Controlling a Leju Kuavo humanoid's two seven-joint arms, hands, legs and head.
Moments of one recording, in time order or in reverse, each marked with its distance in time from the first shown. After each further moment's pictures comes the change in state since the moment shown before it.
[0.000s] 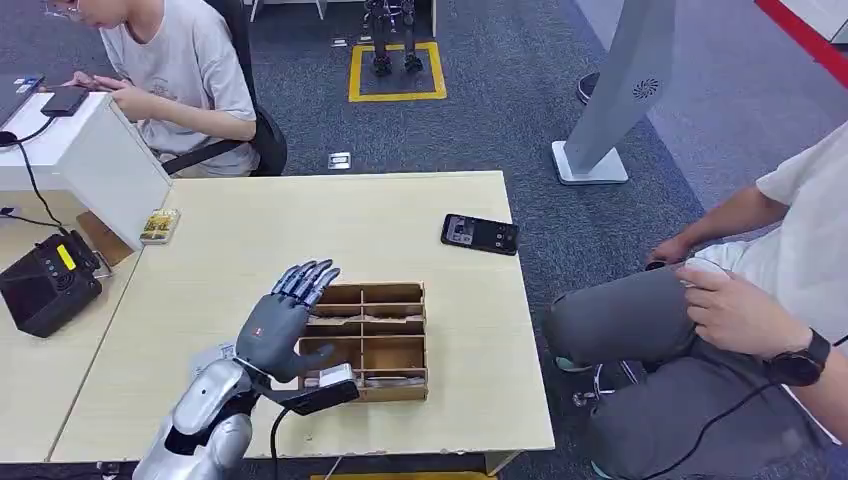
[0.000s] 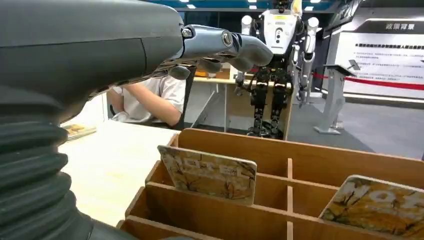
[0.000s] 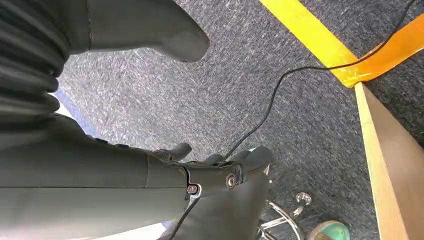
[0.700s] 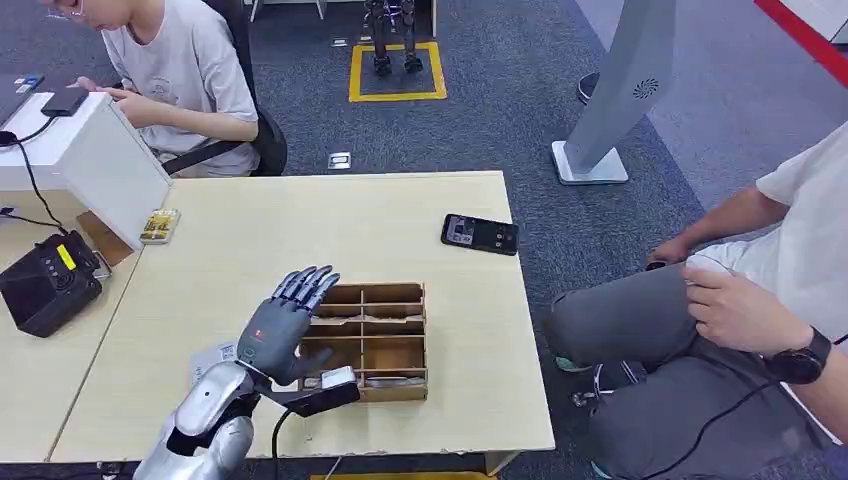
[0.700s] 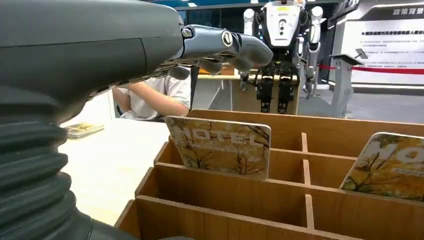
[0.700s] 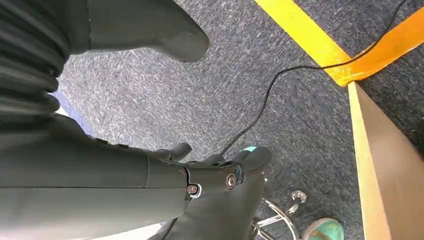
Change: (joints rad) left arm -0.001 0.000 0.000 0.034 -0.038 0.004 0.017; right arm -0.008 0.007 0.002 0.000 0.000 0.000 0.000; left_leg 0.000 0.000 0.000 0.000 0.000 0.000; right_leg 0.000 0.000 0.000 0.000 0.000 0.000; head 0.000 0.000
